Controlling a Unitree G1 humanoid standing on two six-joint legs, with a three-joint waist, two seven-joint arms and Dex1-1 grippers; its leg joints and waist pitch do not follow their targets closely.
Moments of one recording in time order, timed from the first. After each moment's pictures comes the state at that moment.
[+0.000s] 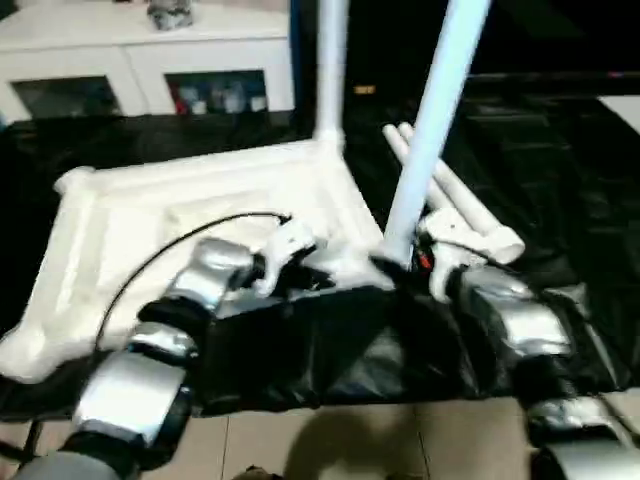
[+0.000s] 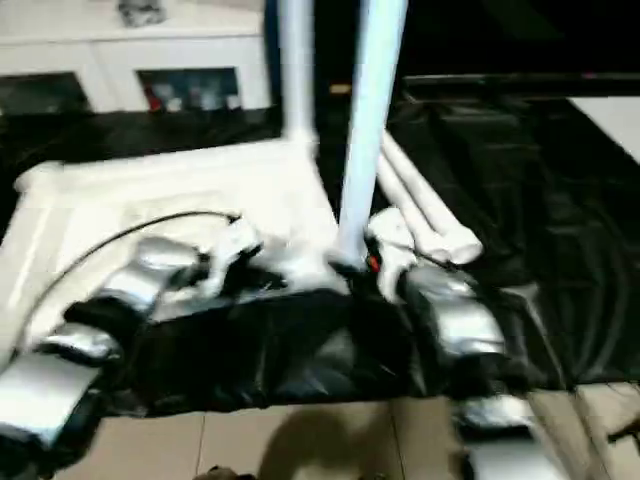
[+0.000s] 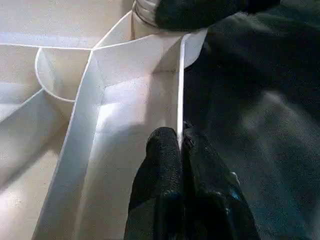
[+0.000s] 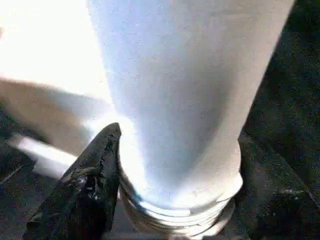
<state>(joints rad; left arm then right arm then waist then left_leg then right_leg) -0.85 0.19 -0.17 1.08 0.10 -0.01 -1.03 -0.55 -0.17 0.01 0.60 0.08 0.25 0.56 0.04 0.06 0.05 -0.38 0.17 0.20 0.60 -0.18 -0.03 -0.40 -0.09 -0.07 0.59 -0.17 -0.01</state>
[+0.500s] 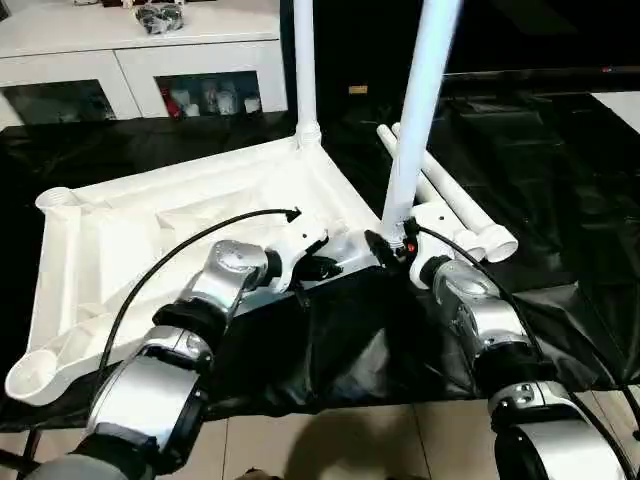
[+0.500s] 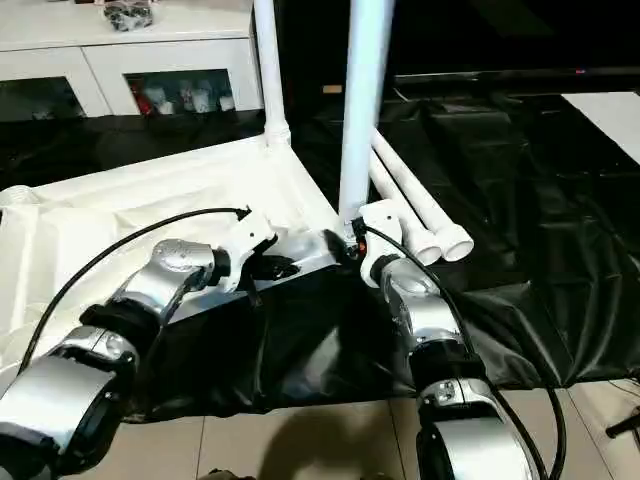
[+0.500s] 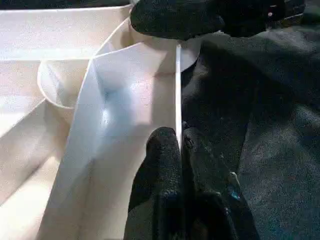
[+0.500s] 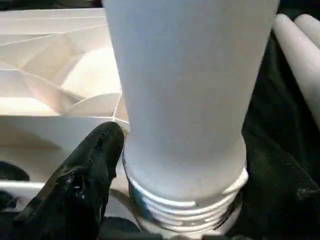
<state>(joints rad) -0.81 0.17 -0.17 1.05 0.12 -0.08 -0.97 -0.59 -0.12 -0.03 0.75 0.05 0.03 0.49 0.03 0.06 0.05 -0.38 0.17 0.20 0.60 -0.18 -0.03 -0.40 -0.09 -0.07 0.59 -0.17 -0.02</state>
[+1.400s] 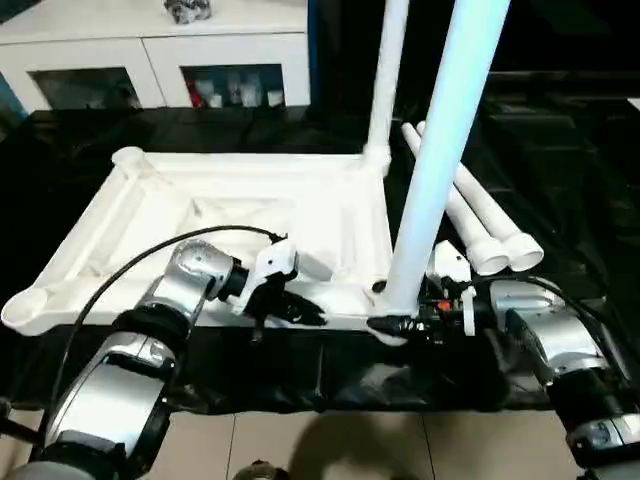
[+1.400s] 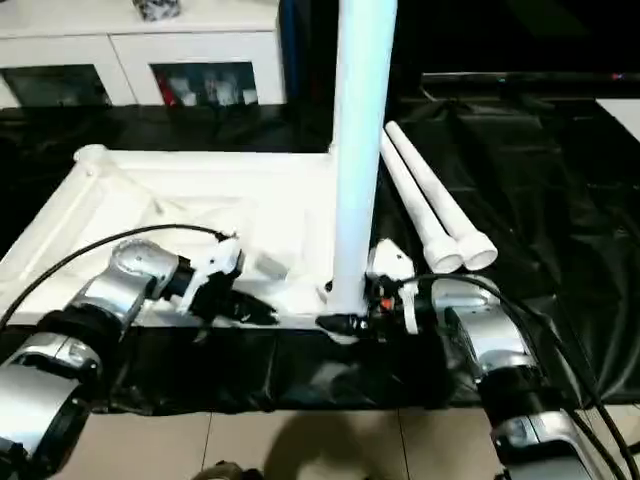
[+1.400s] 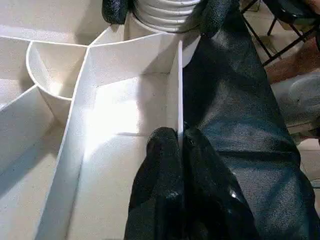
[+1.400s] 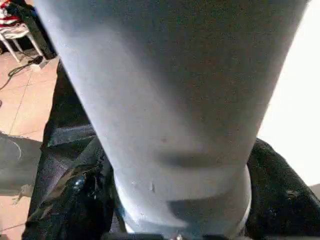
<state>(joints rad) -0.78 0.29 -0.21 1.03 0.06 -0.17 -1.49 -0.44 -0.40 0.16 0.47 0.16 0.13 1.28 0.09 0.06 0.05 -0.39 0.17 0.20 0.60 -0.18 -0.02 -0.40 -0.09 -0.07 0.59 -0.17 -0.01</state>
